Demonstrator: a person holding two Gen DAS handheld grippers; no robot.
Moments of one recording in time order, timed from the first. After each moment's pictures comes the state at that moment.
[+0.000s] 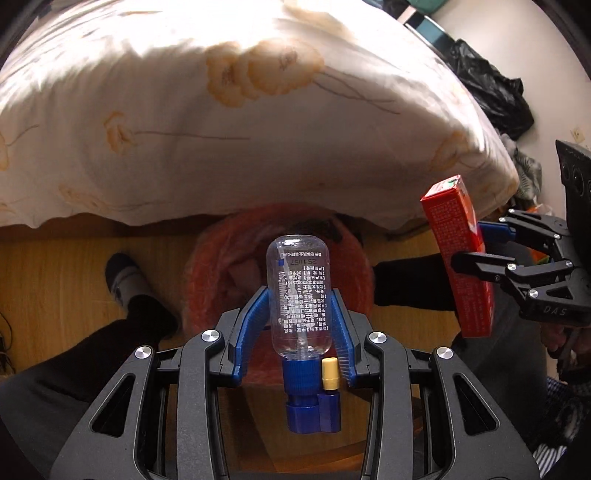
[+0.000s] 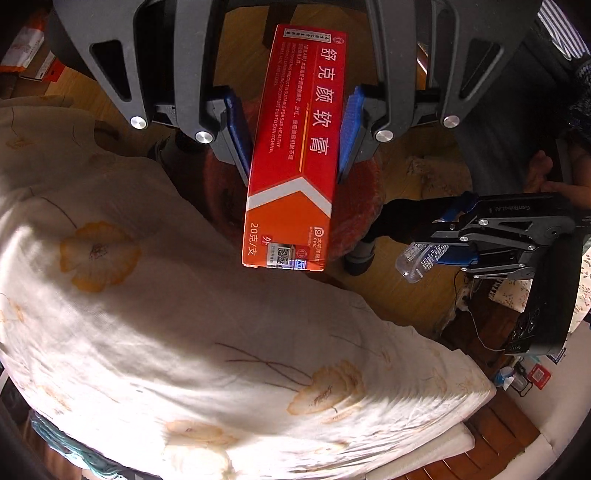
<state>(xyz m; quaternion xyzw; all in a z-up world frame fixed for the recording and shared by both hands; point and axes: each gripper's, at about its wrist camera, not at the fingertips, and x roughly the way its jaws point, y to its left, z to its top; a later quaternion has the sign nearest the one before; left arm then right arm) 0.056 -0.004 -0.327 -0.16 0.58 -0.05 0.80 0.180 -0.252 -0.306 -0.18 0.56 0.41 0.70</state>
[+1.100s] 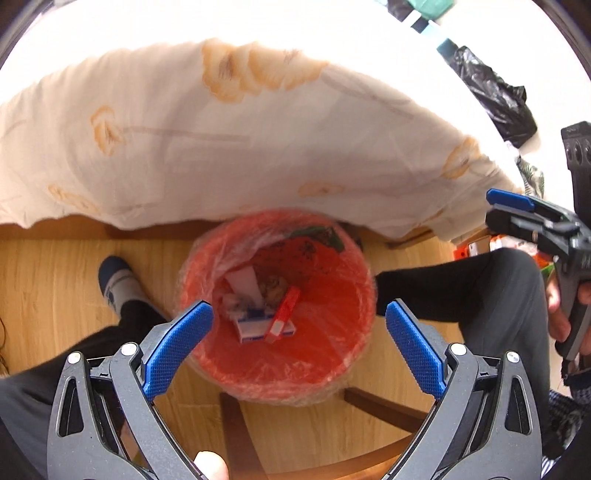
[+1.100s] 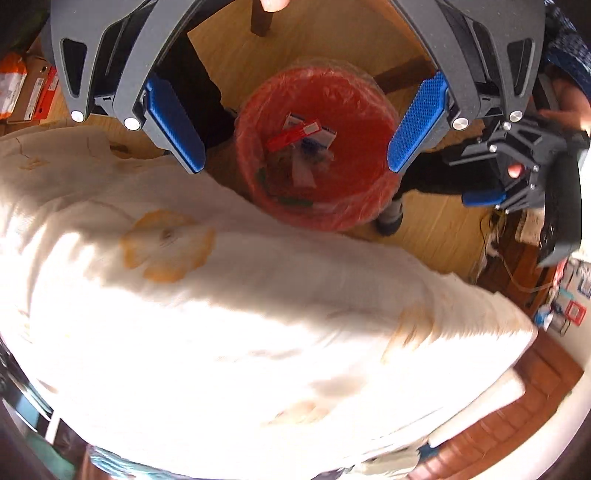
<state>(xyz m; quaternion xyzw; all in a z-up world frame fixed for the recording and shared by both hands) 0.070 -0.002 -0.336 -0.17 0.56 -0.04 0.81 0.229 -0.278 -0.294 -0.10 0.55 0.32 0.76</state>
